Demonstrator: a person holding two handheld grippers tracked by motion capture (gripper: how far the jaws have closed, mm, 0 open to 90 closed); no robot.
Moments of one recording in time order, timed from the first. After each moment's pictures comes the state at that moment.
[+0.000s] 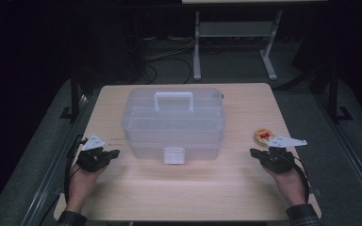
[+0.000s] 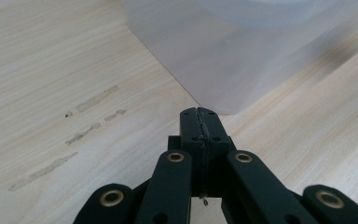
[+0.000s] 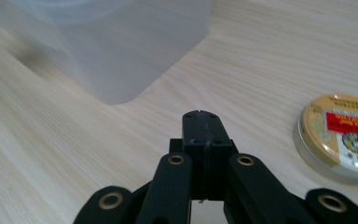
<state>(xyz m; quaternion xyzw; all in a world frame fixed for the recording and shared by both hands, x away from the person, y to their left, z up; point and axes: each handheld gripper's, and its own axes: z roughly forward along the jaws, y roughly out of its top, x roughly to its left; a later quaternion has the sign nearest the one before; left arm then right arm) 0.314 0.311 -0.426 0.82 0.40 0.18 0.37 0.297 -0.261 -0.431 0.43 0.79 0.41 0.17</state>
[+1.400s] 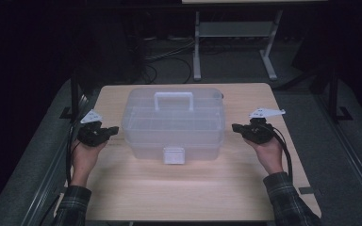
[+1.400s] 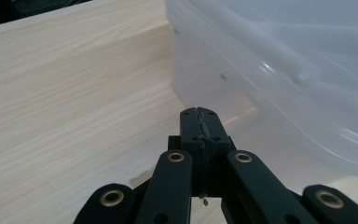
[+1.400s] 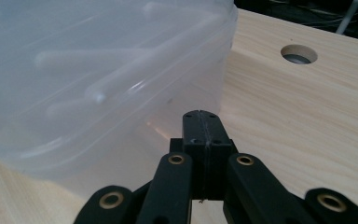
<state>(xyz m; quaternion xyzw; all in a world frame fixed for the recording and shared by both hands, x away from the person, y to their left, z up) 0.378 0.316 -0.398 0.79 0.42 0.19 0.39 0.377 -0.221 -0.405 0.40 0.78 0.45 0.15</state>
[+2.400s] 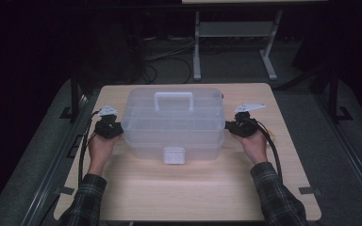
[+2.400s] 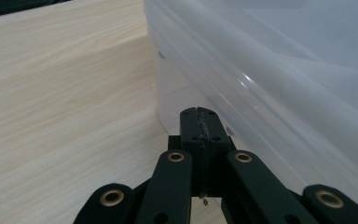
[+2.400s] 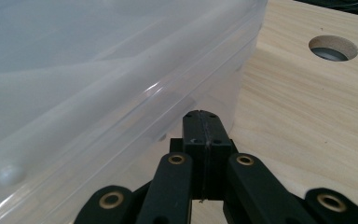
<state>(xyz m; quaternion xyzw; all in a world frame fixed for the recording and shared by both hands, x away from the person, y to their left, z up) 0.417 0.287 -0.421 0.79 0.42 0.16 0.41 0.416 -0.191 -0.427 0.40 0.80 0.43 0.13</state>
